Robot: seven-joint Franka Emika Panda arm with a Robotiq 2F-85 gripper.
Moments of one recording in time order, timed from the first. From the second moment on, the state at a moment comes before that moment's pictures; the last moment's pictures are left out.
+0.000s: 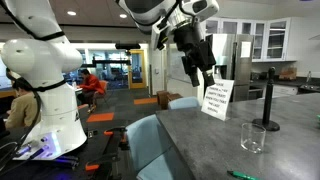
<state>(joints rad) -0.17 -0.22 -0.18 -2.51 -0.24 2.59 -0.18</state>
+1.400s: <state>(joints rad) -0.22 0.40 -0.16 -2.06 0.06 2.53 -0.11</state>
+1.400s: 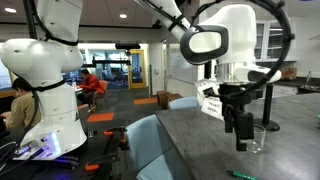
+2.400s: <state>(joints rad) -0.25 0.75 -0.14 -1.75 0.09 2.46 -0.04</state>
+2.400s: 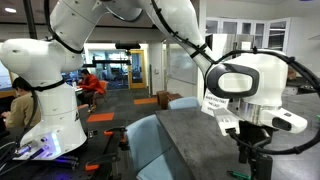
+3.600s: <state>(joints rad) -0.24 0.83 -0.11 -1.67 0.09 2.47 -0.03</state>
